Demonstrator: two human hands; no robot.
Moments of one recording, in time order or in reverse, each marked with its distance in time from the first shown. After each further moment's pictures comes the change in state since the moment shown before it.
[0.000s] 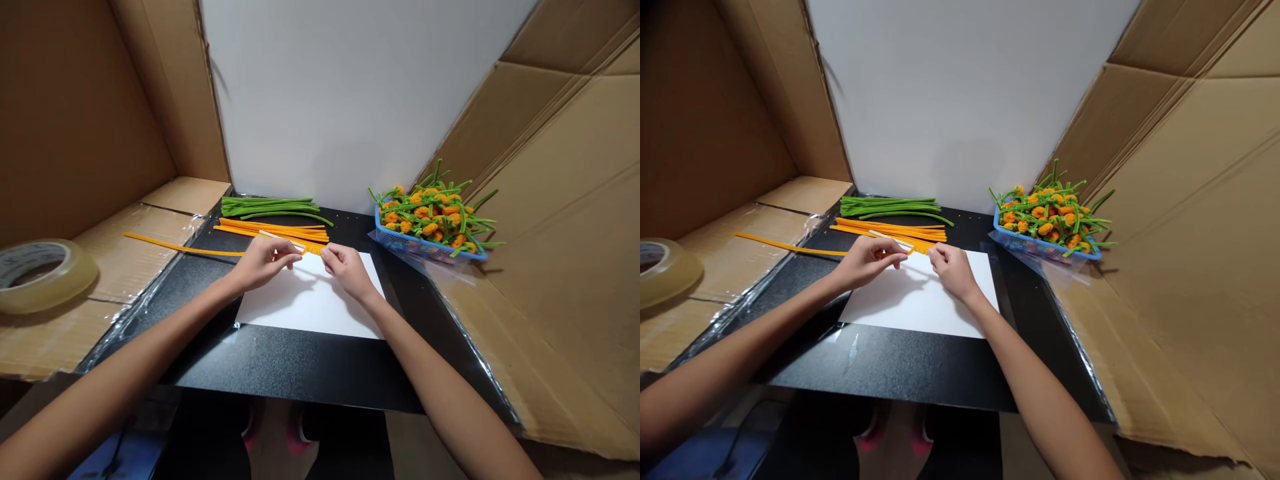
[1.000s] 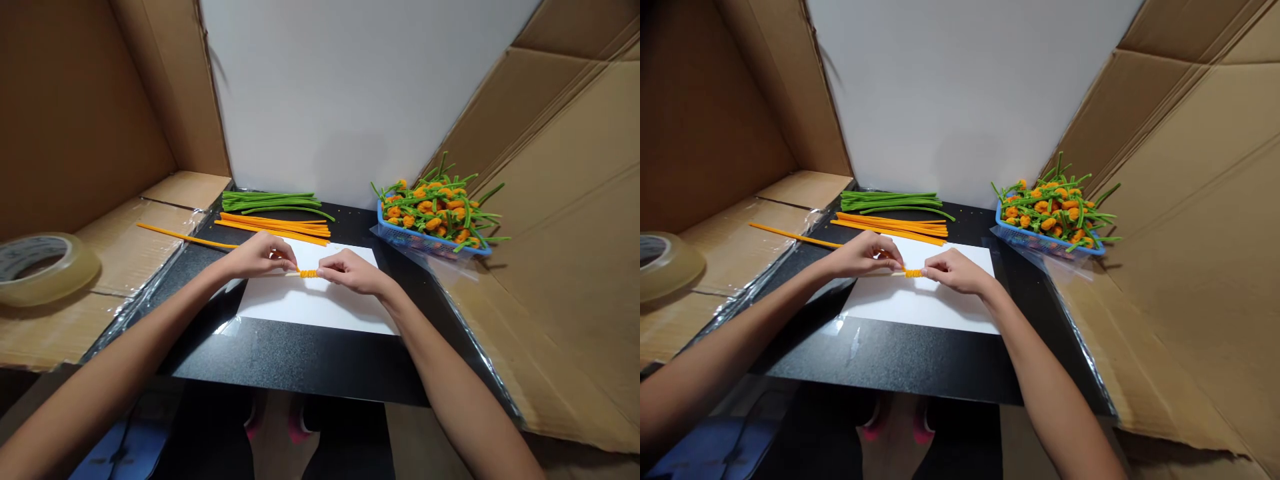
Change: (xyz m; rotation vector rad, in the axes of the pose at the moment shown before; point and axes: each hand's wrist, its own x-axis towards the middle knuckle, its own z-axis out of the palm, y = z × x) left_hand 0.004 -0.006 -0.022 0.035 -0.389 -0.008; right_hand 0.003 -0.006 -0.028 -0.201 -0.605 -0.102
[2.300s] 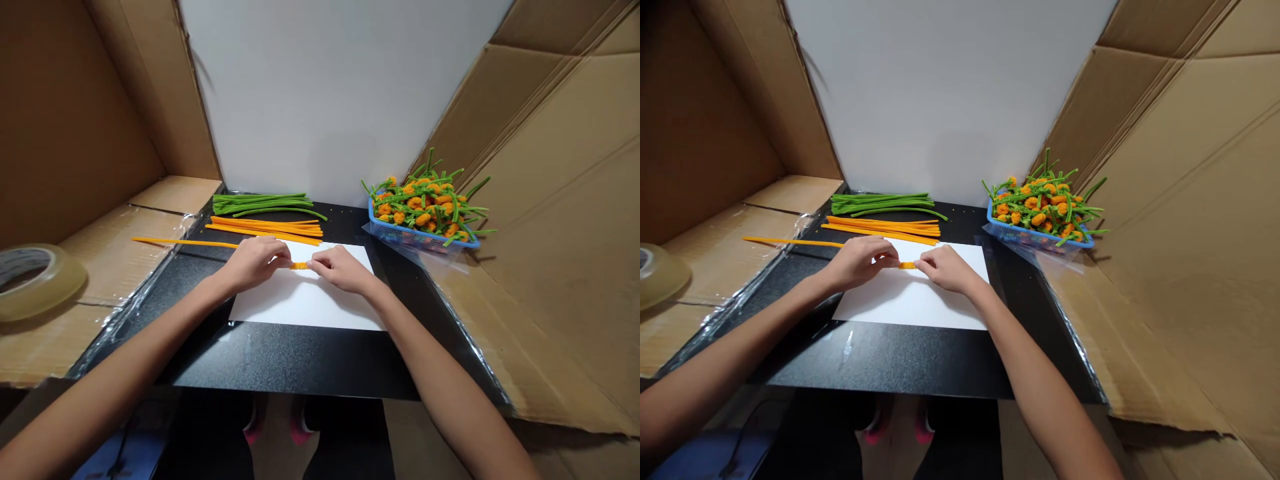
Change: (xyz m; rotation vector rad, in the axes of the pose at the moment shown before) left_hand 0.002 0.008 0.020 0.369 0.243 -0.009; right_hand 0.004 -0.005 0.009 -0.226 0.206 0.090
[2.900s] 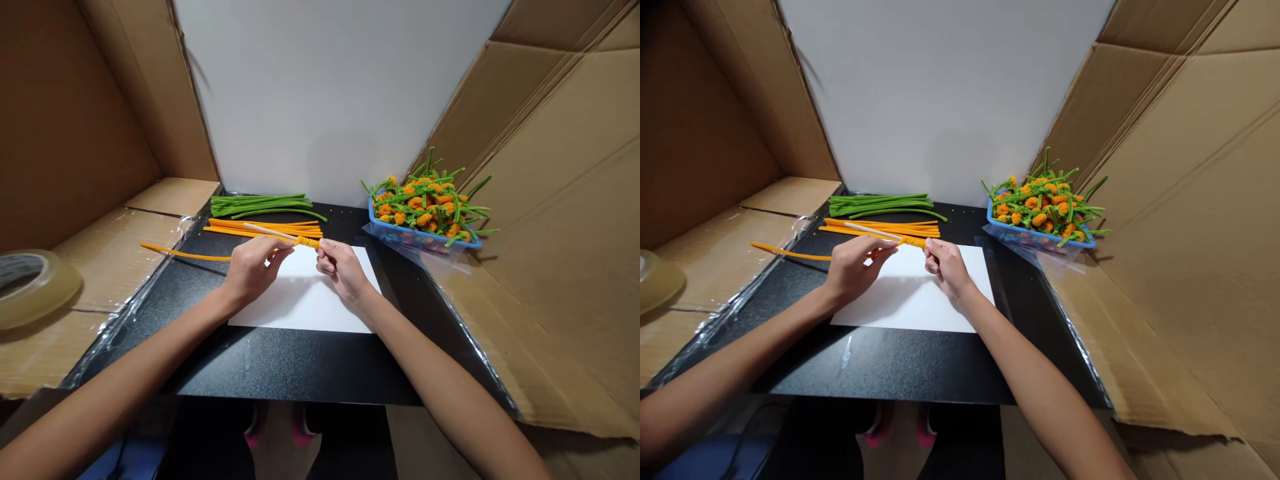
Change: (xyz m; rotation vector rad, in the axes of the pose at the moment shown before) left_hand -0.004 0.014 0.019 0.019 0.525 0.076; right_hand 0.008 0.001 0.027 1.183 0.397 0.207
